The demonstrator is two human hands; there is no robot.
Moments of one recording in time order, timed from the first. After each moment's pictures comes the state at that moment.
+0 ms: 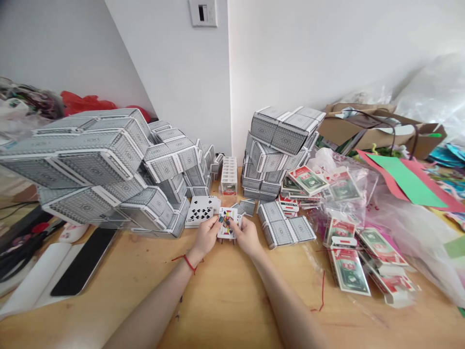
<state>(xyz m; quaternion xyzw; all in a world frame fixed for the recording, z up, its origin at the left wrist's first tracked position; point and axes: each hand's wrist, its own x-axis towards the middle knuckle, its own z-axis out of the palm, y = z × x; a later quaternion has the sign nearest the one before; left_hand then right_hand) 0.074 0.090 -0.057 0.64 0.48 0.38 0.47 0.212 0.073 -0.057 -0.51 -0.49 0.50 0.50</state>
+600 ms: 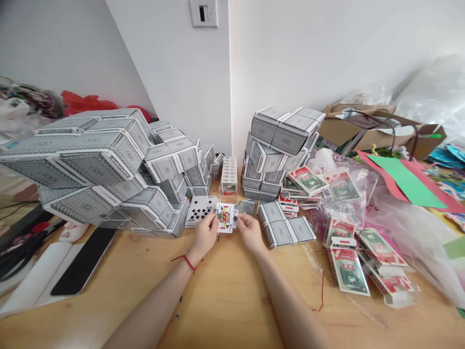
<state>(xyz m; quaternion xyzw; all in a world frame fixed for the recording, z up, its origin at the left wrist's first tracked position) 0.074 0.091 -0.051 0.68 0.54 0.39 0.30 0.222 0.080 -0.058 -0.43 -0.42 0.57 0.56</state>
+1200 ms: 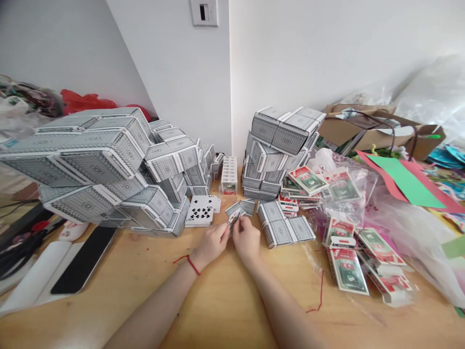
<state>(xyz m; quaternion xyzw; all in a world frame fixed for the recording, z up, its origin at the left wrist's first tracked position) 0.083 0.076 -0.046 0.86 0.40 0.32 0.05 0.207 0.063 -0.057 -0.68 -0.53 0.17 0.47</state>
